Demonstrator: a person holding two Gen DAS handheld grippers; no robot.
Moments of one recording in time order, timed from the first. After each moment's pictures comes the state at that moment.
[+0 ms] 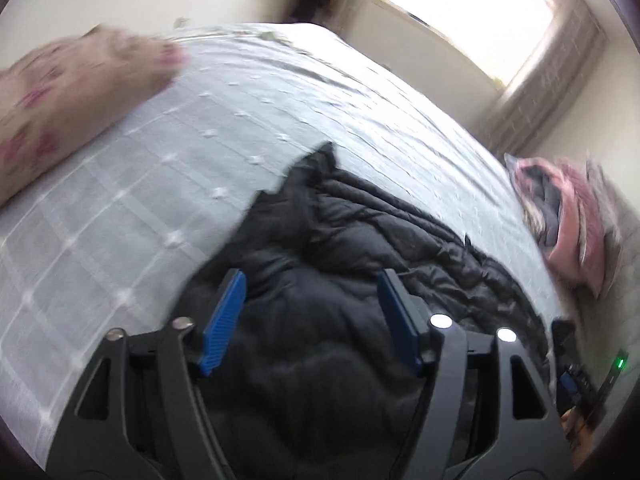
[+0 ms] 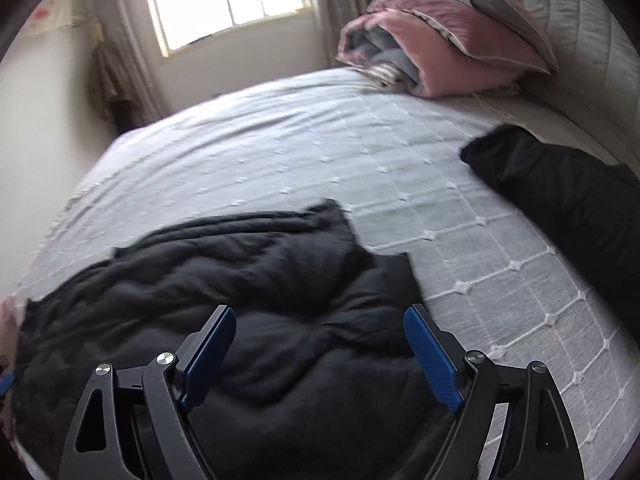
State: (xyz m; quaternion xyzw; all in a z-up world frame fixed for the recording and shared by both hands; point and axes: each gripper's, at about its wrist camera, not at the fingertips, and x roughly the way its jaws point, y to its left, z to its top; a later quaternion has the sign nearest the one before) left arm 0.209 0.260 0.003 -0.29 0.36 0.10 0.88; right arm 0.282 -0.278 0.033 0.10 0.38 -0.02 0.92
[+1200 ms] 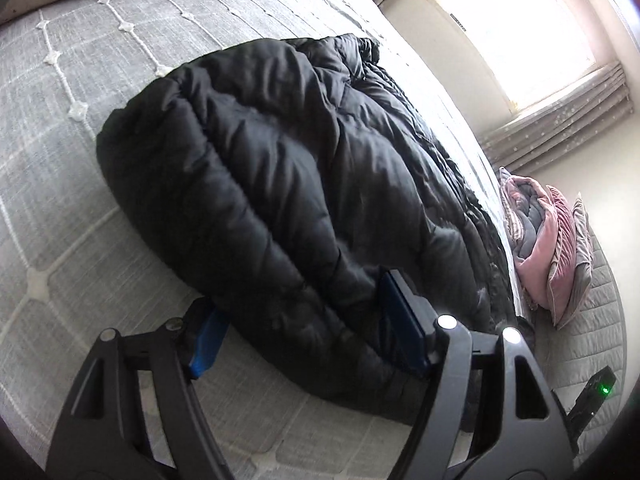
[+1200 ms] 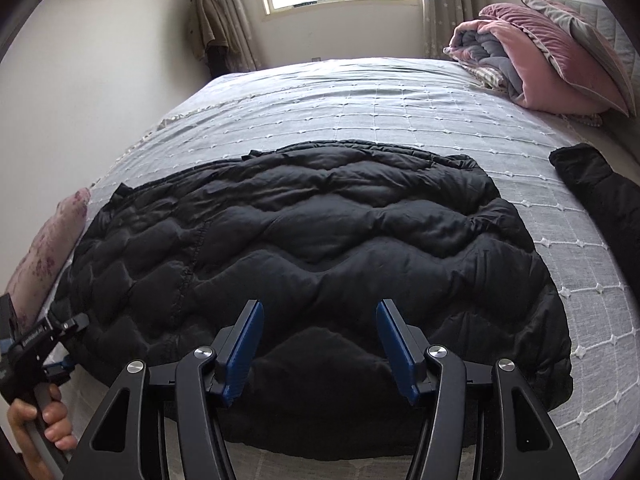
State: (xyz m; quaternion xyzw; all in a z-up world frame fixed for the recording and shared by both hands) left arm 0.138 0.209 -0.069 -0.40 0.39 0.08 0.82; right arm 0.202 -0.184 0.026 0.01 0.42 0.11 0.90
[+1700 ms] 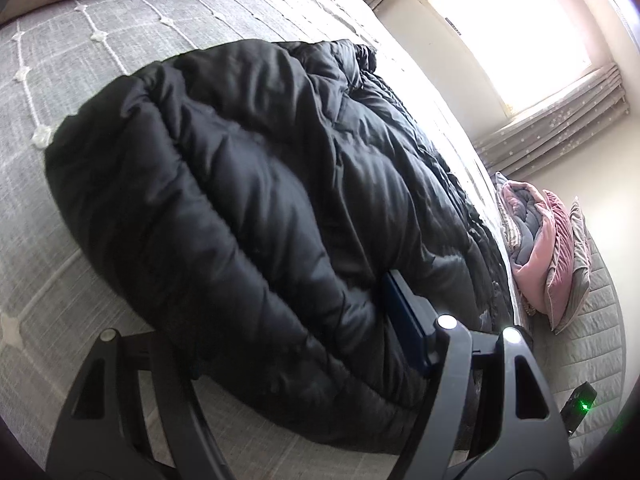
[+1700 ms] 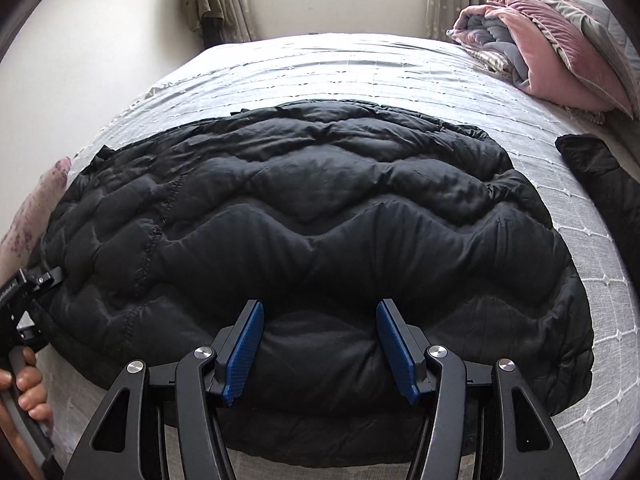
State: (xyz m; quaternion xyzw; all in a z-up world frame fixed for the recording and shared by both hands) left arm 0.157 0.216 -0.073 -0.40 0.38 0.07 0.83; right arm 0.212 -0.174 -0.007 -0.02 0.46 0.10 0.88
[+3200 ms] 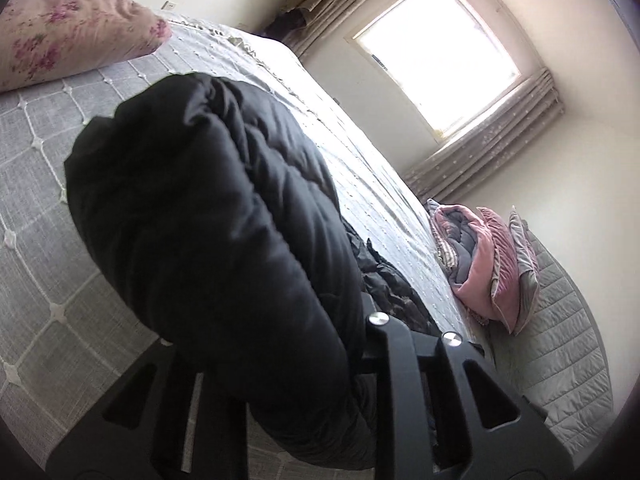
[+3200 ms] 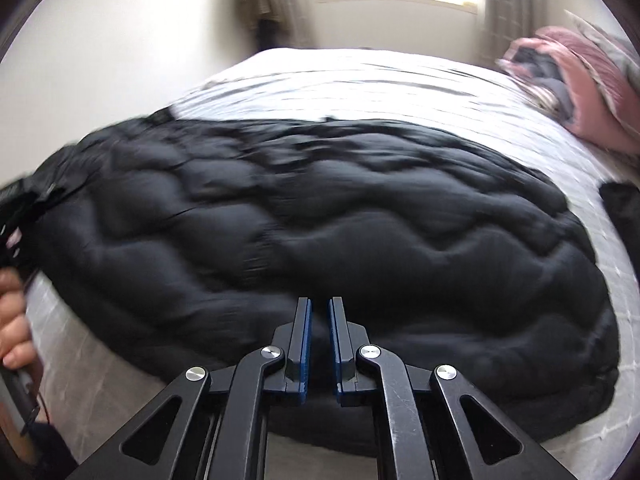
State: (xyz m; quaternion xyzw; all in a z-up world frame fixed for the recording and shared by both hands) left arm 0.134 0.221 0.002 -0.40 0.25 0.00 0.88; right arm 0.170 -0.100 0.007 -0.06 0.43 0.18 0.88
